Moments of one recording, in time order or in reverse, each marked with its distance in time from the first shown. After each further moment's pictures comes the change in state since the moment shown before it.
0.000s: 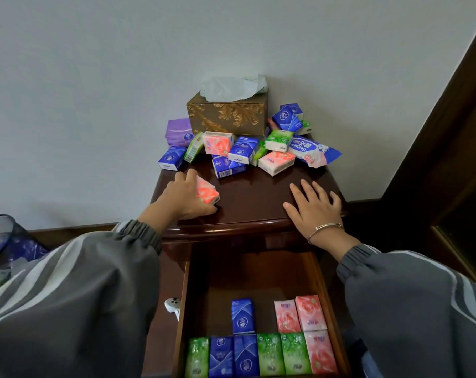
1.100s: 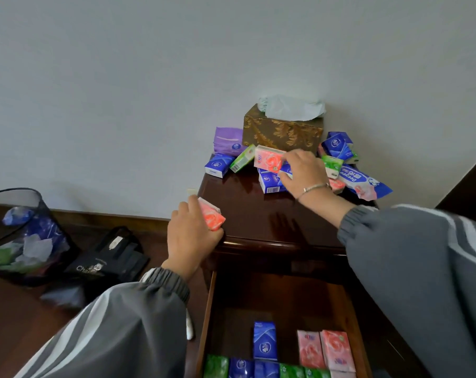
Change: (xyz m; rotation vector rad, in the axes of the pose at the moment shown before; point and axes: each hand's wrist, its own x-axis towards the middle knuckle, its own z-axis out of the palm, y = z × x) left_hand -0.066 -0.063 0.024 -0.205 0.483 -0.174; right_hand 0.100 -0.131 -0.069 0.105 0.235 -0.335
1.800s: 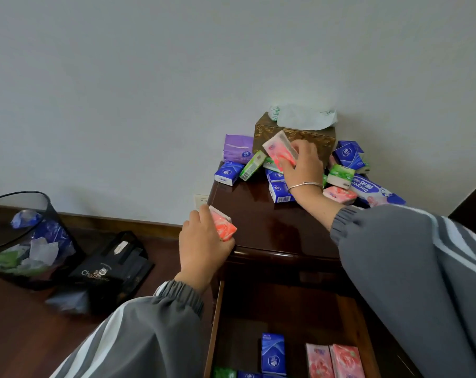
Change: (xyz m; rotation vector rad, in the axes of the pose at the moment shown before) left_hand -0.002 0.000 0.007 0.000 -0.005 -0.024; right_hand 0.032 -0.025 0.017 0.412 0.310 0.224
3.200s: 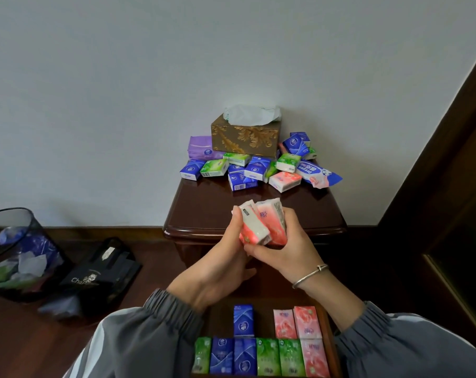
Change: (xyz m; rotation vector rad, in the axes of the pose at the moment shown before) left_hand -0.102 0.128 -0.061 -1.301 -1.130 -0.264; right_hand -0.188 -0.009 -0.160 0.568 -0.408 0.277
